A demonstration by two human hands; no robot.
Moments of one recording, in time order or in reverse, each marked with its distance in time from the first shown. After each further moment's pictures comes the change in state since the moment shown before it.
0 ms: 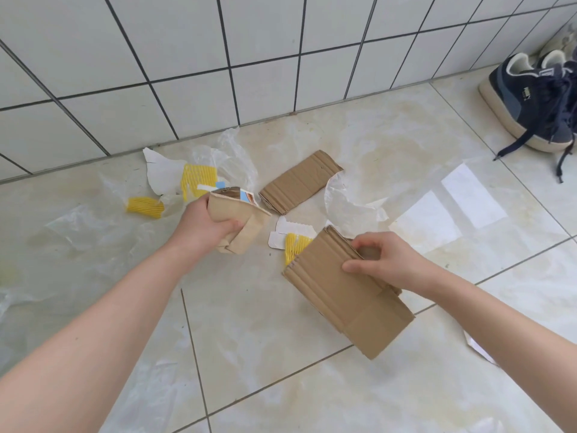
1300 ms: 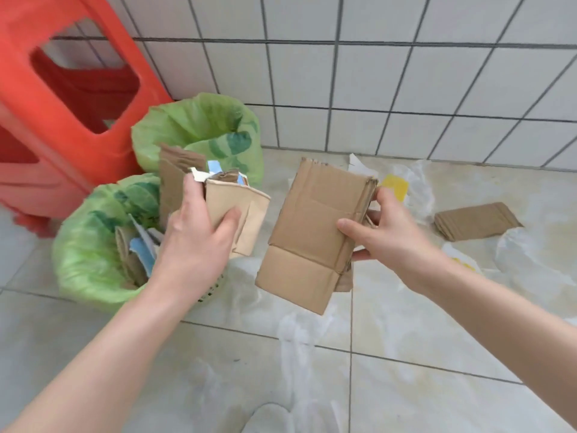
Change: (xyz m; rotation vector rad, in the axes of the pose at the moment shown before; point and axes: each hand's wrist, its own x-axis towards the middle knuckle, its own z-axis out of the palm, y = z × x) left_hand -0.285 -0.025 -0.230 0.228 0.744 0.089; right_hand -0.075 -0.241 0.208 0.283 -0.198 -0.317
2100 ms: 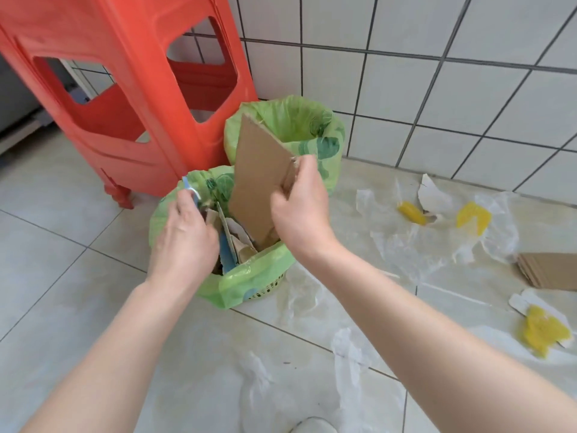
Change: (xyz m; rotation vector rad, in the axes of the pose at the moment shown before) left_hand 0.016 -0.108 -0.073 0.508 0.144 -0.247; right_hand 0.032 -0.061 0.212 -0.152 0.025 -0.344
